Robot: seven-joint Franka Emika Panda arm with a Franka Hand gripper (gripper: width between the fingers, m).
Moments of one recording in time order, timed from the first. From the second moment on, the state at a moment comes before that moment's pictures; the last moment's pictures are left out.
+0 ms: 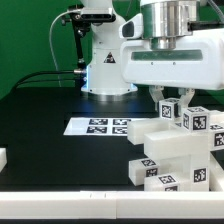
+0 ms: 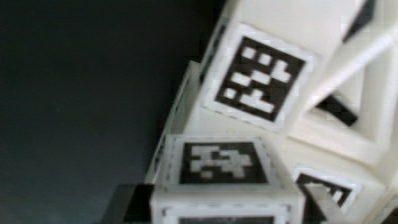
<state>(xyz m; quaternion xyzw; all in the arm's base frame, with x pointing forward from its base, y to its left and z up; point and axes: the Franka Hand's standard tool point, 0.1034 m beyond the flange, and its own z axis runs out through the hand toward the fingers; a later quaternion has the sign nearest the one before) 0.562 0.075 0.109 -0.85 0.52 -0.03 0.06</state>
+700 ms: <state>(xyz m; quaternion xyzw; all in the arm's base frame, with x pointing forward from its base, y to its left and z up) 0.570 0.081 0.107 -0.64 0.77 -0.01 0.09</state>
